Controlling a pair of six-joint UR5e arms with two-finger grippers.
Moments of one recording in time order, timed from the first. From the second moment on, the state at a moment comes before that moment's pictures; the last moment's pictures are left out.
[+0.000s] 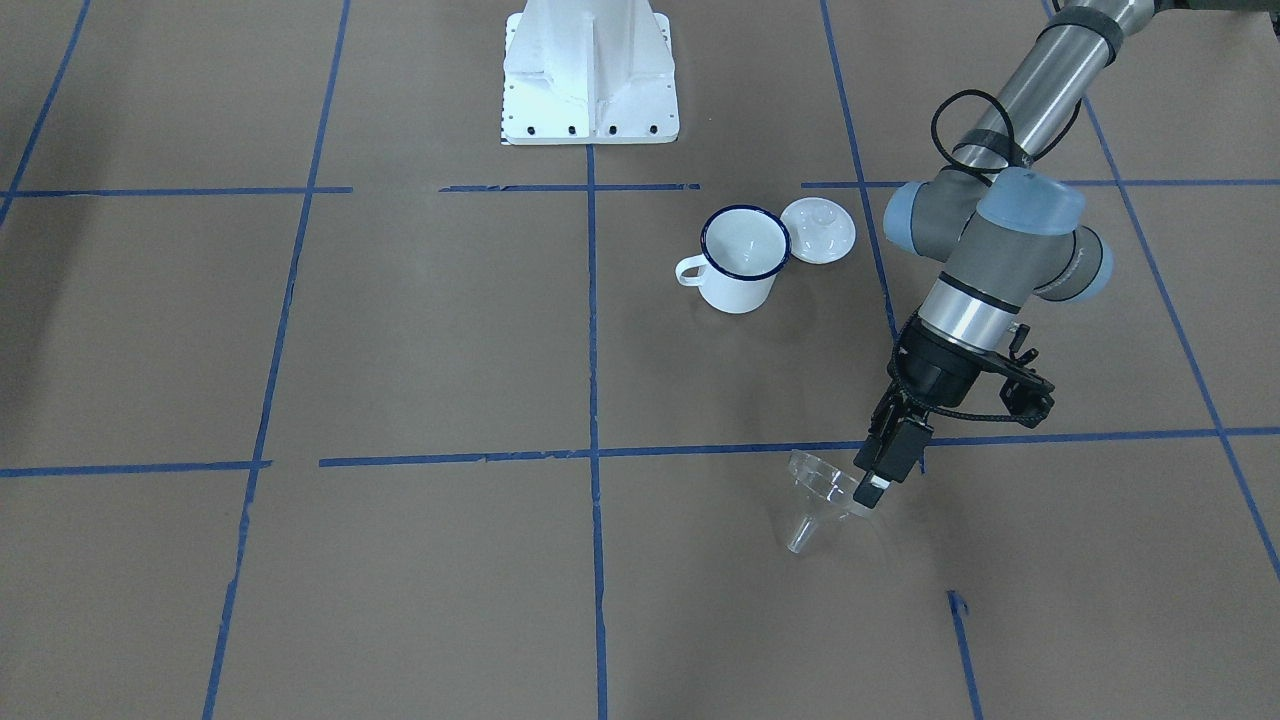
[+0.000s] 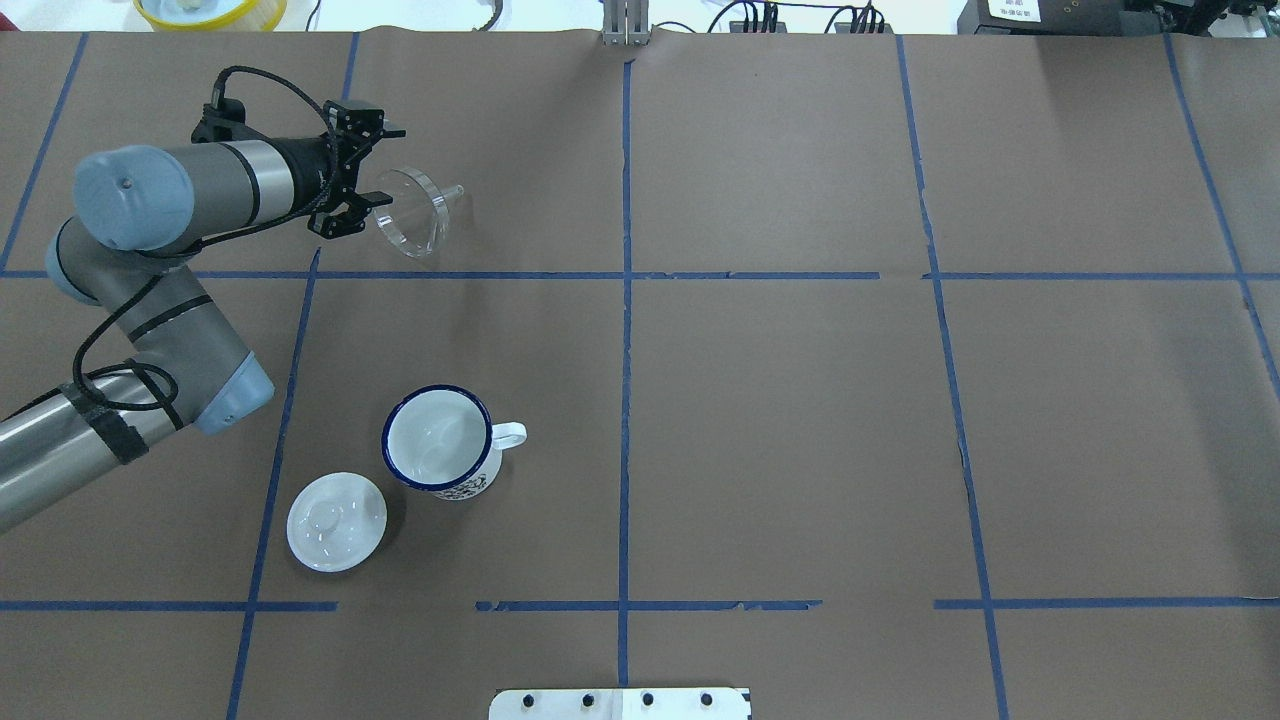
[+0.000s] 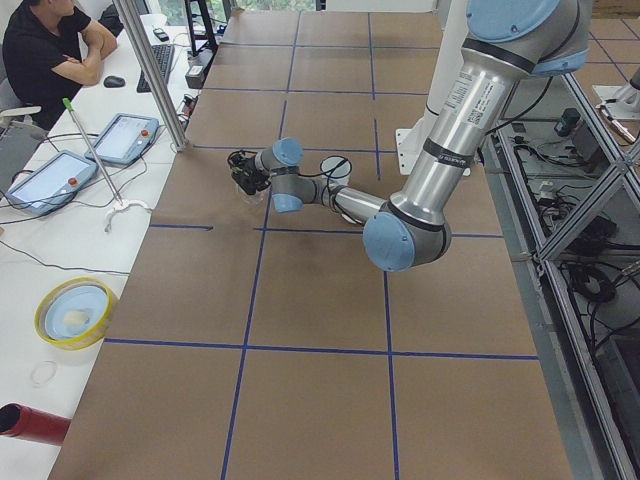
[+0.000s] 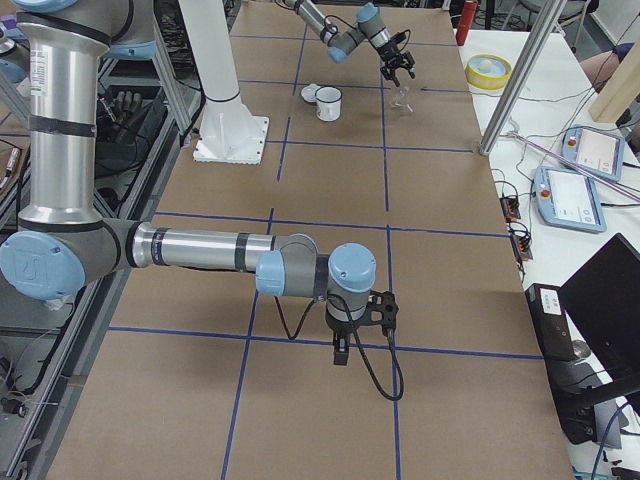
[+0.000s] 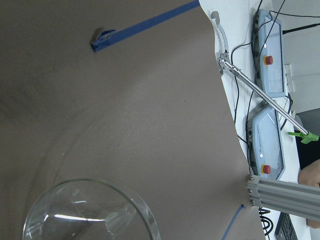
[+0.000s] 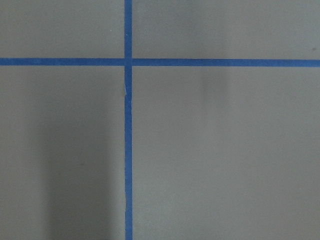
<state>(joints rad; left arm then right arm) -0.80 -2.05 -1.30 -2.72 -1.66 -2.26 1.57 -1.68 1.66 -1.57 2.29 0.01</state>
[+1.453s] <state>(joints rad) -0.77 -2.08 -1.24 -2.76 -1.62 -2.32 1.57 -1.68 1.66 -1.57 2.29 0.01</state>
